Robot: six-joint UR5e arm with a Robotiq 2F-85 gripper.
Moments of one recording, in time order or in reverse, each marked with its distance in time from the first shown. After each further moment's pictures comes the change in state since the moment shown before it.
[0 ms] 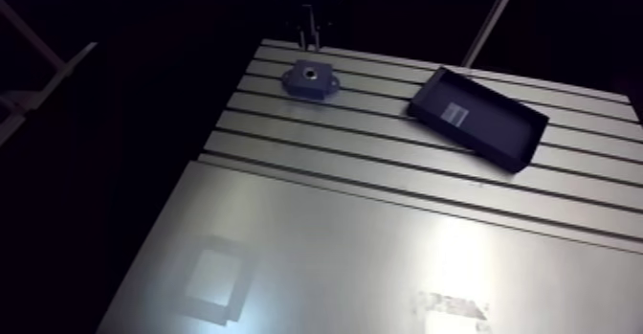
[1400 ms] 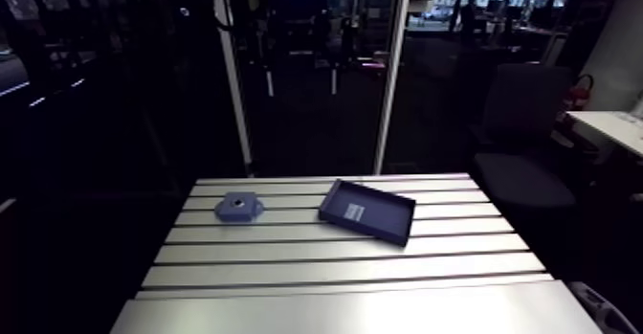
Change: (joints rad) arm -0.278 -0.429 0.030 0.306 0.035 -0.222
